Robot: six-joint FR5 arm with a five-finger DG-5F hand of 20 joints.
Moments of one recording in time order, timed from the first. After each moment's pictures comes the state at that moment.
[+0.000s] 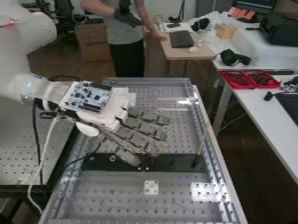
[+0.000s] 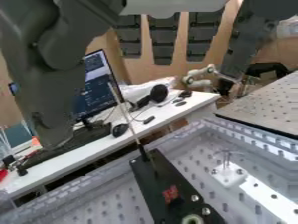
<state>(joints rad) 1.40 -1.81 -1.96 -2.69 -1.46 -0.42</state>
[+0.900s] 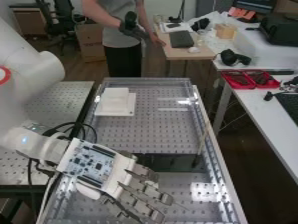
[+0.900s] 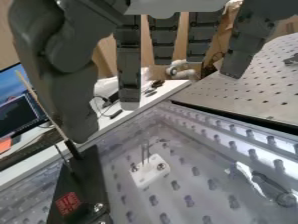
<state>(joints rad) 1.18 -2.05 -1.80 -2.64 -1.65 -0.38</state>
